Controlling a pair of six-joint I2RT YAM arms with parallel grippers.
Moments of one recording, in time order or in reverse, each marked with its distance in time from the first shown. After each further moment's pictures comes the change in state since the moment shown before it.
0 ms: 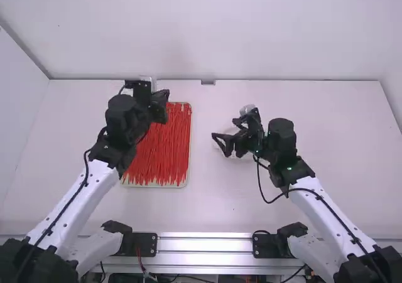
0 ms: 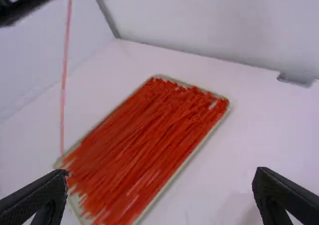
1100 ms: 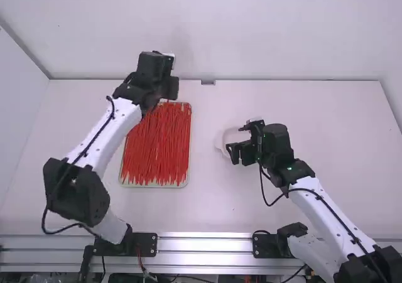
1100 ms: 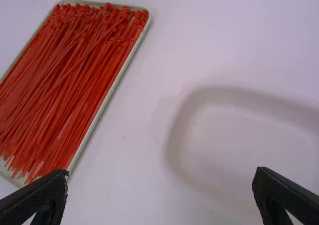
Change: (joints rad) left arm 0.000 0.493 0.625 -0.596 -0.177 0.154; right arm 0.000 0.000 0.000 -0.385 0.318 -0.031
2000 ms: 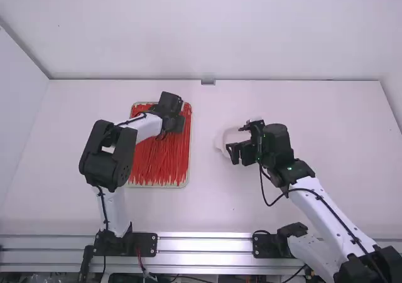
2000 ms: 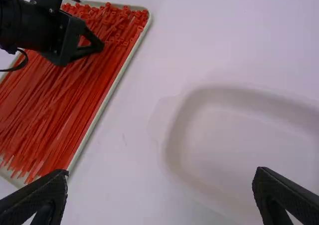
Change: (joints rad) left arm -0.002 0.380 -0.280 0.267 0.000 0.000; right arm 0.000 0.000 0.000 -0.002 0.000 -0.003
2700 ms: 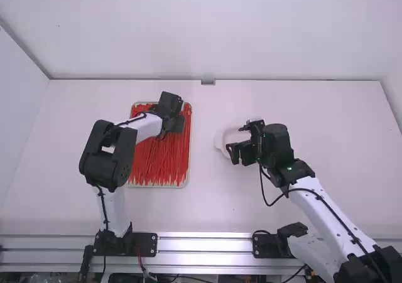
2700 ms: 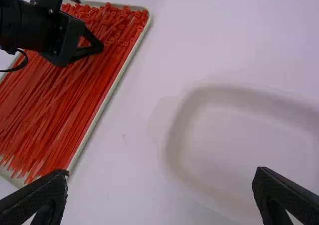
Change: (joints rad) left arm 0.000 0.000 -0.006 0.031 0.000 0.000; right arm 0.000 0.000 0.000 0.000 0.000 0.000
